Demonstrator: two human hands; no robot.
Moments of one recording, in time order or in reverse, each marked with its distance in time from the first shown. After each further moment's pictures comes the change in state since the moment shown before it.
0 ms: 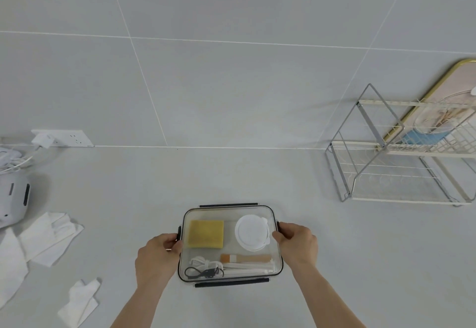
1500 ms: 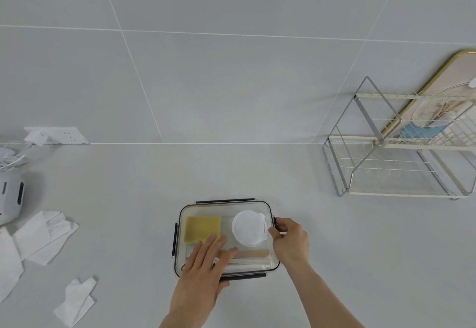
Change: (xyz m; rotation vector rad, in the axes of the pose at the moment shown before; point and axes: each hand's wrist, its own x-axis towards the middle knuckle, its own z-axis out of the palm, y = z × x) left_hand -0.066 -0.005 0.056 0.626 -0.281 0.912; right_hand 0.002 0.010 0.009 -0.014 -0.036 -0.053
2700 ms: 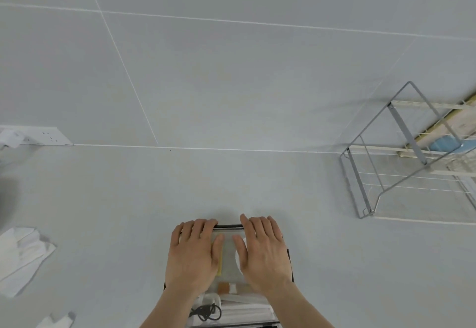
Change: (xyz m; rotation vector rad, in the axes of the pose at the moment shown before) left_hand 0.111 -0.056 -0.016 0.003 0.140 -0.374; right_hand 0.038 -0.033 0.071 -0.673 -0.015 -0.764
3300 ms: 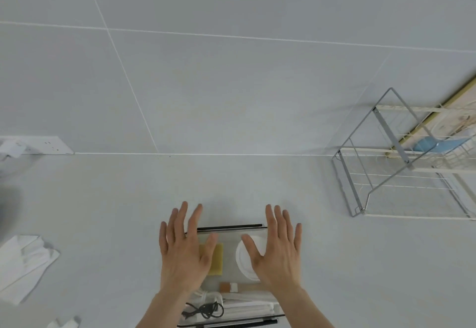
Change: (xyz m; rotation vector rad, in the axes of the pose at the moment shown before) left_hand -0.006 -0.016 -0.009 -0.216 0.118 -0.080; right_hand -0.014 0.008 -0.017 0.168 0.097 0.297
